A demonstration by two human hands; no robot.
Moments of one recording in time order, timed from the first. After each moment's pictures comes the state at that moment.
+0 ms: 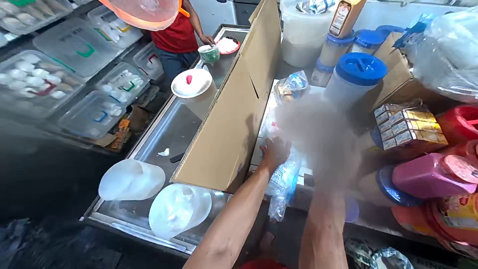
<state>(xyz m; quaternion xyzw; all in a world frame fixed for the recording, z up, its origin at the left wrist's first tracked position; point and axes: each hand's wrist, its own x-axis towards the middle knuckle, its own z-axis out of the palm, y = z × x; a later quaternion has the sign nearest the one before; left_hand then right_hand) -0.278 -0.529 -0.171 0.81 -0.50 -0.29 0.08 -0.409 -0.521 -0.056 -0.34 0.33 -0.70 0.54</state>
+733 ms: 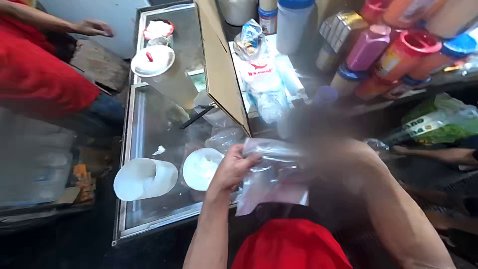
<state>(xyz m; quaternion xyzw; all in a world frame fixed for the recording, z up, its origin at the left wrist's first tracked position) -0.208 -0.187 -0.069 0.46 -0.47 -0.59 0.47 -0.486 -0.264 -0.036 -0.73 0.37 -0.05 0.57</state>
